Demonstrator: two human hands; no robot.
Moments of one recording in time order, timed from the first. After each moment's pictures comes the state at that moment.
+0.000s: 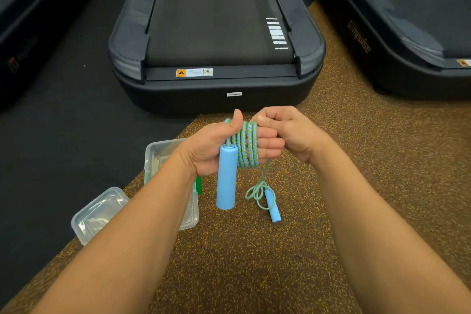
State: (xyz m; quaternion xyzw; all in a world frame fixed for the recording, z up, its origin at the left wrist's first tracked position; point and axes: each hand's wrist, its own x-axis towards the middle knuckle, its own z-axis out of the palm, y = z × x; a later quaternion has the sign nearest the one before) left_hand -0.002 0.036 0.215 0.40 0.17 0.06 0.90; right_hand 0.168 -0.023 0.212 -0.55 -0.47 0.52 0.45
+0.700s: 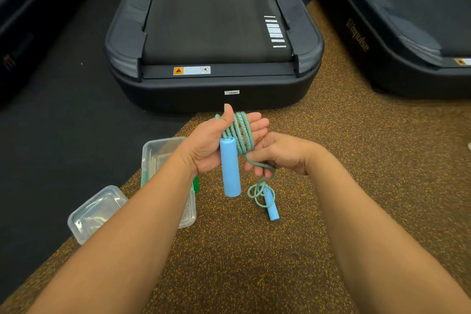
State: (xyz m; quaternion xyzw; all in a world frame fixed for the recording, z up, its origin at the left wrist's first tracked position) left_hand 0.007 0.041 0.201 0.36 0.22 0.16 0.89; right_hand 0.165 -0.032 0.188 -0.61 -0.46 0.61 0.21
